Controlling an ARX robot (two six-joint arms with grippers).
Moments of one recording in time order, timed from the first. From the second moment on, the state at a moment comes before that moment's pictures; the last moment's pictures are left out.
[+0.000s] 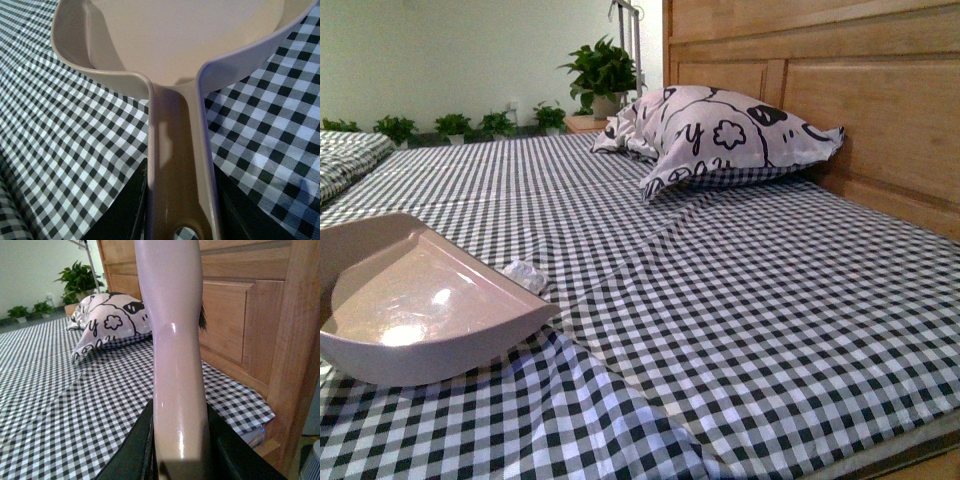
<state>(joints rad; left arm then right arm) 0.38 1.33 0.70 -0.06 0.62 1.01 0.35 0.45 0.33 0.20 0.42 0.12</state>
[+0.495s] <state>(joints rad) 0.40 1.44 0.74 -0.13 0.60 1.04 0.35 0.45 0.33 0.20 0.42 0.12</state>
